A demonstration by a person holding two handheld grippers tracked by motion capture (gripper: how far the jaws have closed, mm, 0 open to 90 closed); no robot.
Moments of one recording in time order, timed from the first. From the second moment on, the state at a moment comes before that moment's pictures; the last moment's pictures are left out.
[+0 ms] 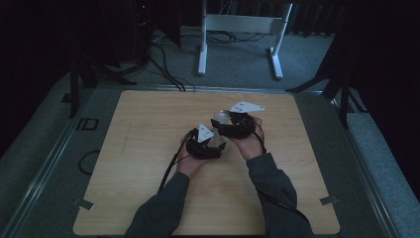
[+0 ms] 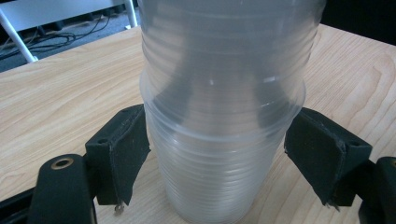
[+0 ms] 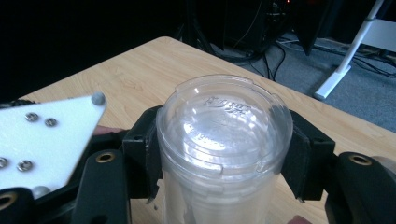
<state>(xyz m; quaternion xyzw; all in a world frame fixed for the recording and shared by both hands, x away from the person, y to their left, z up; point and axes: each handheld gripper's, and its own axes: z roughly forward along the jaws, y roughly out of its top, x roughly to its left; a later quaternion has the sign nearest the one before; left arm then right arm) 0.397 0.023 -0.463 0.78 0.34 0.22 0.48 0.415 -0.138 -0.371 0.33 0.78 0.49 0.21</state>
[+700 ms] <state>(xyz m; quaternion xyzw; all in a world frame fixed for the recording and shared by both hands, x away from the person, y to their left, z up) 0.395 0.026 -0.464 0.78 0.34 0.22 0.47 0.406 -0.149 -0.334 0.33 0.75 0.53 0.20</state>
